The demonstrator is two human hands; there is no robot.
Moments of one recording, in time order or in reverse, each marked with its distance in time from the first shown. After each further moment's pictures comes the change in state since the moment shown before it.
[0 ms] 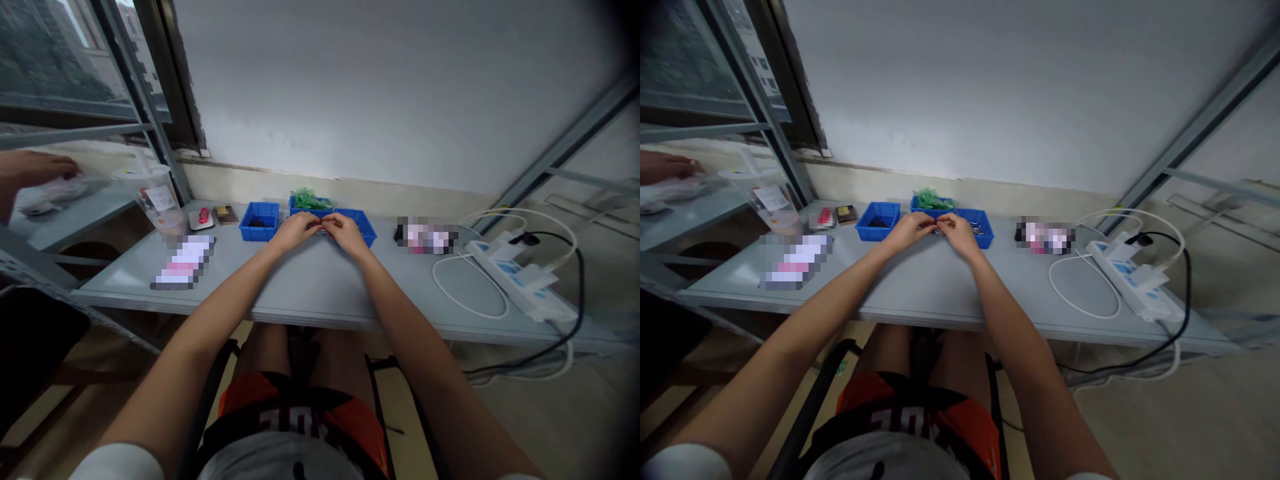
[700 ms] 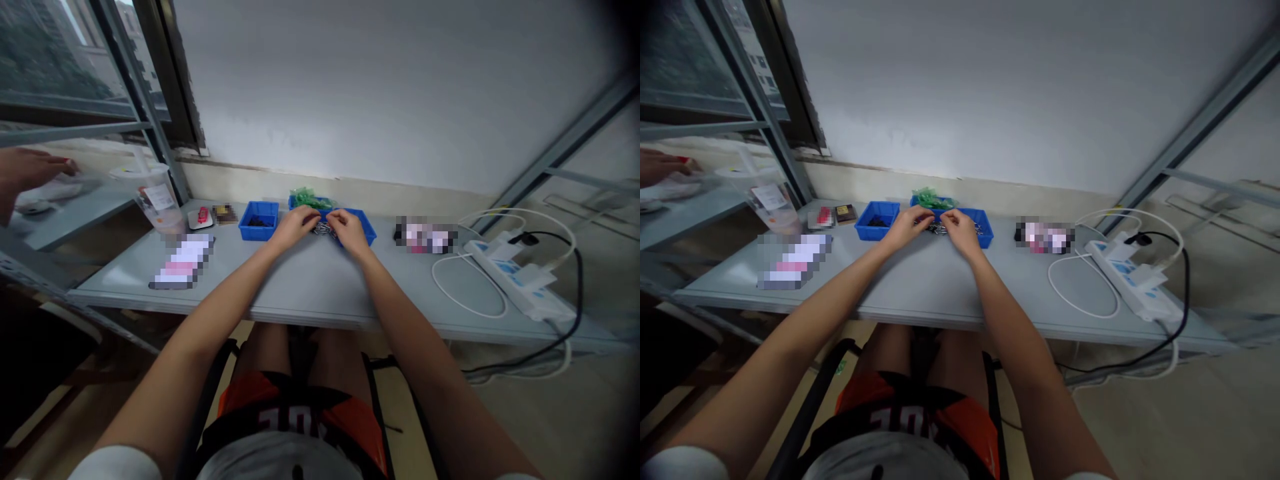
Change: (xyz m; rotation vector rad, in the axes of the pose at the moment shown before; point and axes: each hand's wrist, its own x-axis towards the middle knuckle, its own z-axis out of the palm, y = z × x) left_hand 0.003 -0.007 0.003 -0.116 0.187 0.039; right_hand -0.001 -0.010 -0.003 -0.048 0.135 -0.010
